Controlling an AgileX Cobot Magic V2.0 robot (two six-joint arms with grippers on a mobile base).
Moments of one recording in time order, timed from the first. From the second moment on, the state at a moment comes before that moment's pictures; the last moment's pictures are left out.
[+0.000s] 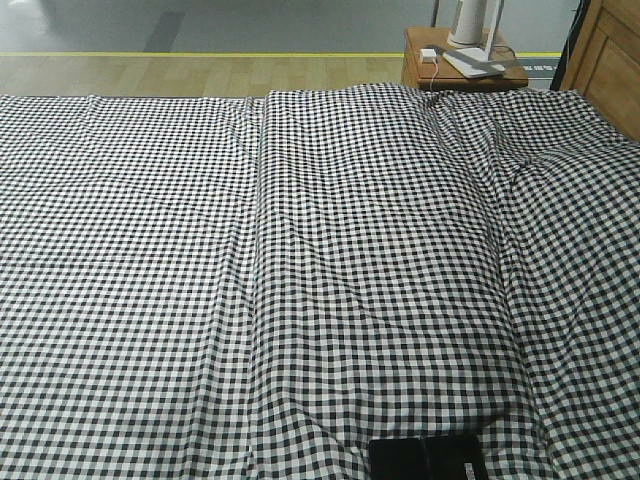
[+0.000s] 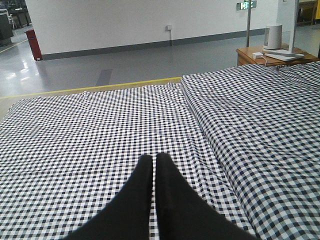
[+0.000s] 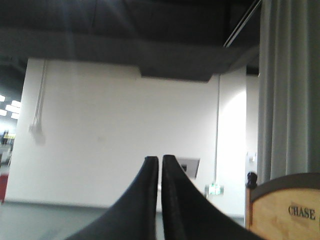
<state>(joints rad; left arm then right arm) -0.01 -0.01 0.03 0.06 0.19 0.04 0.01 0.16 -0.50 0.11 -0.04 -0.20</state>
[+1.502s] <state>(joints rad) -0.01 -0.01 0.03 0.06 0.19 0.04 -0.30 1.31 -1.03 0.31 1.00 -0.29</state>
